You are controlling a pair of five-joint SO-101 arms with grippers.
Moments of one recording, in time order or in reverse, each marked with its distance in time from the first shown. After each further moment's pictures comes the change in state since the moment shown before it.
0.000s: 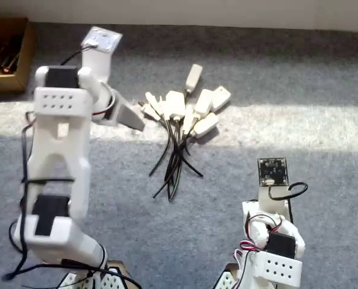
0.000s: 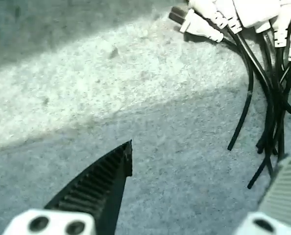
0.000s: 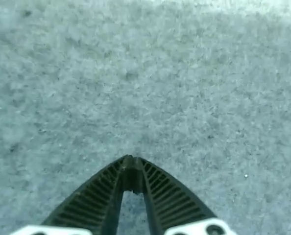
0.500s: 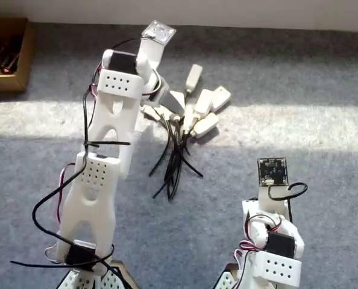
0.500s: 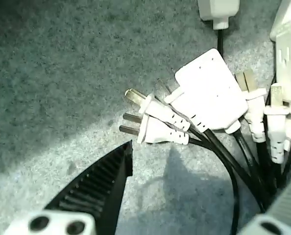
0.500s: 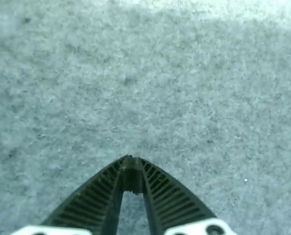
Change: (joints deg) left arm 7.6 47.9 -59.1 3.8 0.0; right arm 0.0 0.0 1.1 -1.0 -0.1
